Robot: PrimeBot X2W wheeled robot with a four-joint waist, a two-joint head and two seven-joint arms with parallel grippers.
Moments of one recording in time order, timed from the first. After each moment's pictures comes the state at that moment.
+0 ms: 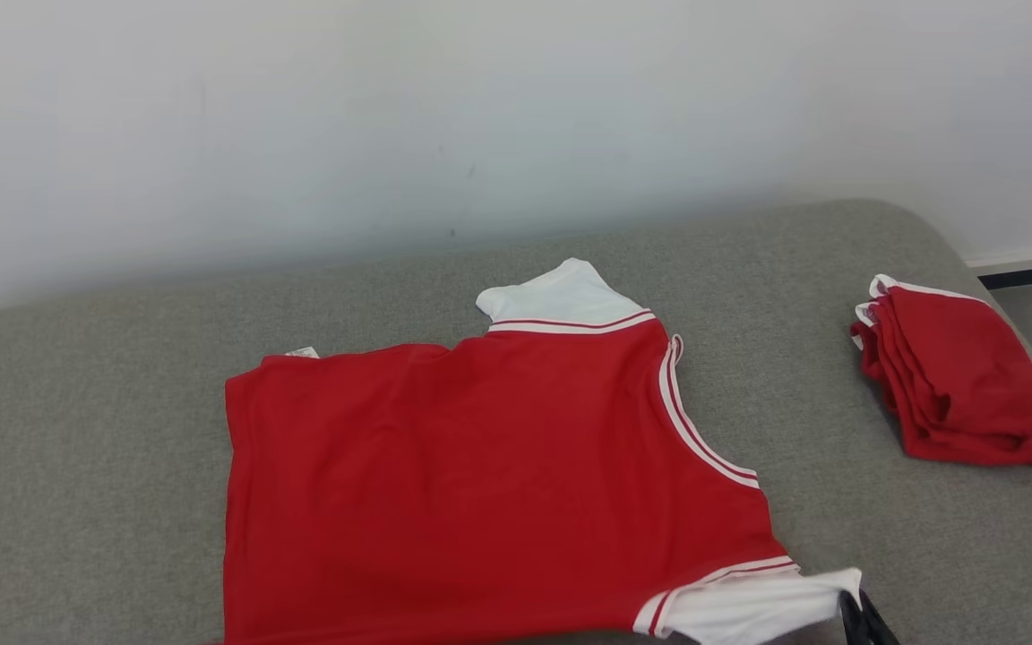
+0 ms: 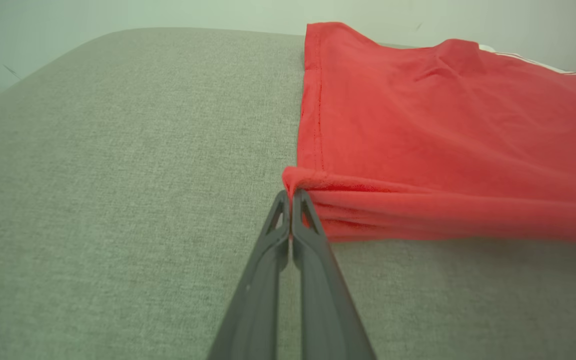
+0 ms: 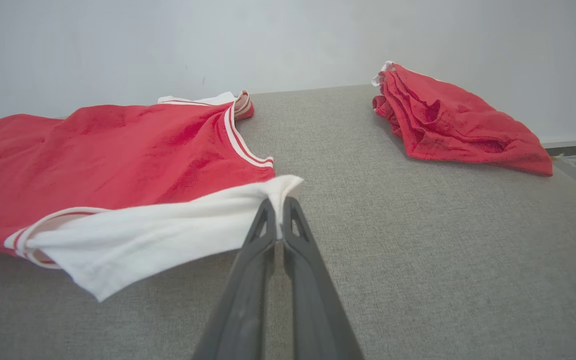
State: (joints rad) left arm 0.12 0.05 0.09 0.42 -0.18 -0.03 -0.26; right arm 0.22 -0.13 -0.02 0.21 0.15 0.13 -0.26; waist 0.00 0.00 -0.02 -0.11
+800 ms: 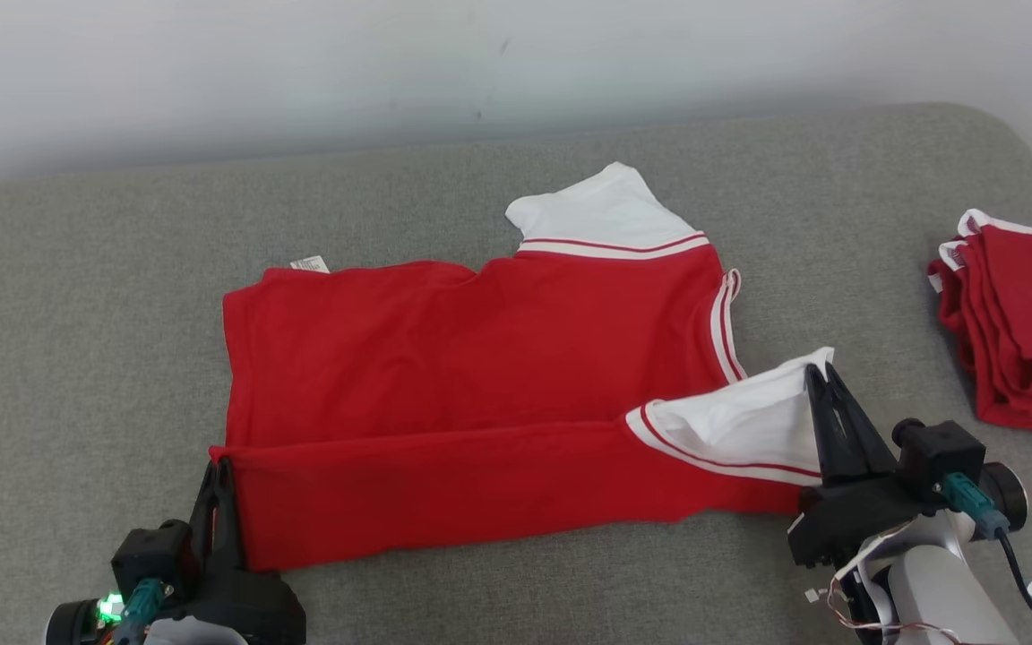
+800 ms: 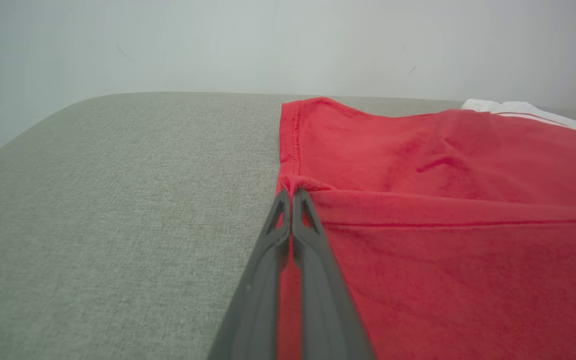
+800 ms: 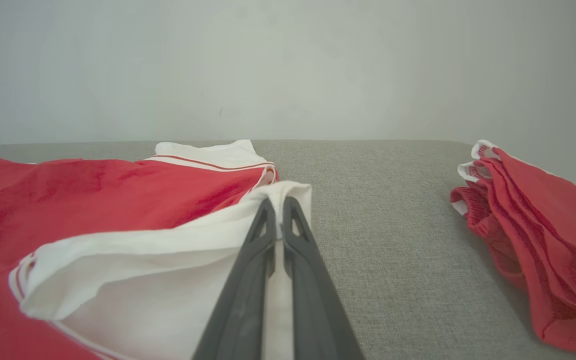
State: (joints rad) left arm -0.21 0.05 0.04 0.45 -0.12 -0.01 -0.26; right arm -0.29 -0.16 0.02 0.47 0.11 0.13 -0.26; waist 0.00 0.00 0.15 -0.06
